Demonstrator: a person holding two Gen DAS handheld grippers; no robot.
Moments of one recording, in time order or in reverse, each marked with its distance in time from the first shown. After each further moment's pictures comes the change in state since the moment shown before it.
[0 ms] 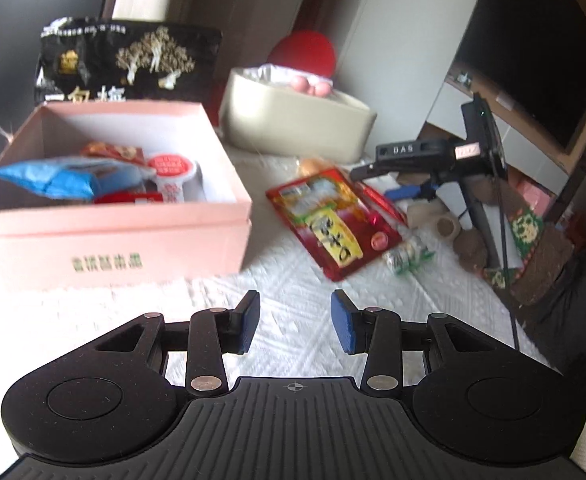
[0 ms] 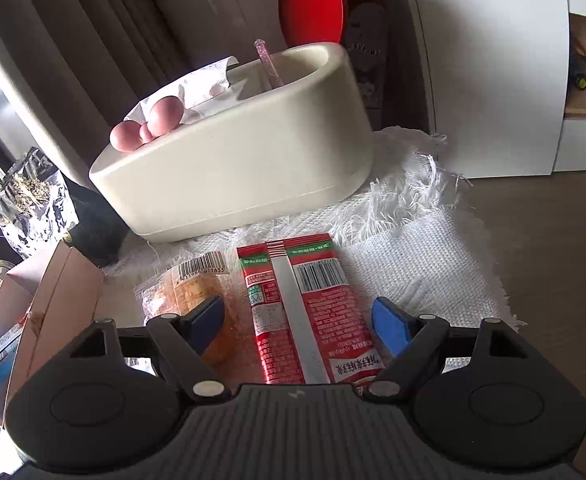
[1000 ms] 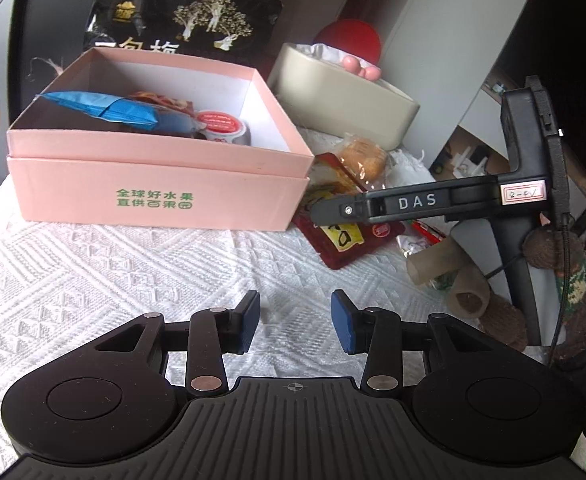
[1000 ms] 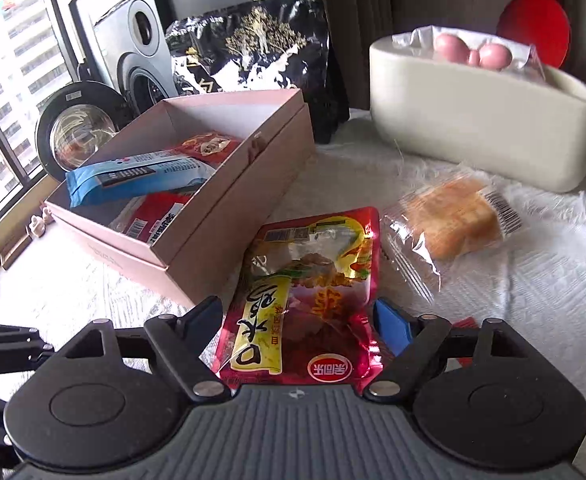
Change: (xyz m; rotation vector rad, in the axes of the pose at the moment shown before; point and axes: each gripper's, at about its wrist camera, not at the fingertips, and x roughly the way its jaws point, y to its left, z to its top) left arm -0.005 0.030 -0.020 -0.130 0.012 0.055; right arm -0.003 0.141 -0.086 -0.437 0.122 0.151
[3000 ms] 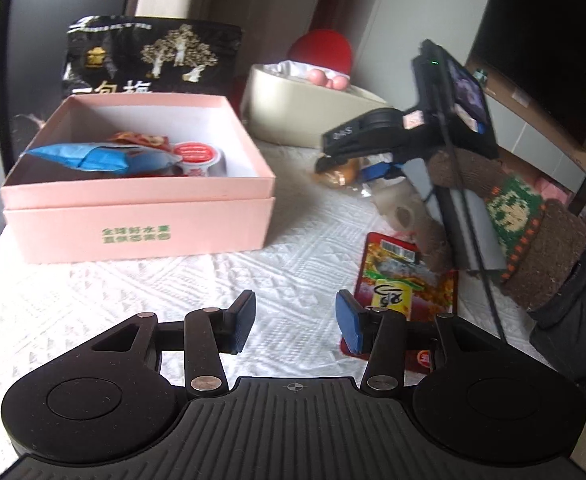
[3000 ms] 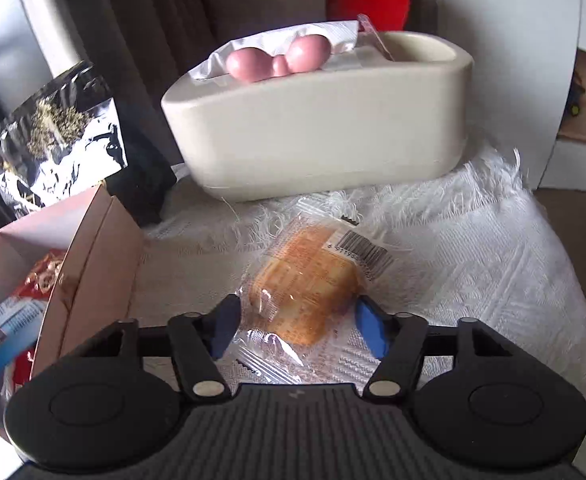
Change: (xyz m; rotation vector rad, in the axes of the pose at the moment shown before) left arm -0.015 -0.020 -0.001 0.115 -0.051 0.019; right arm 0.004 -0.049 0.039 0.329 -0.119 -0.327
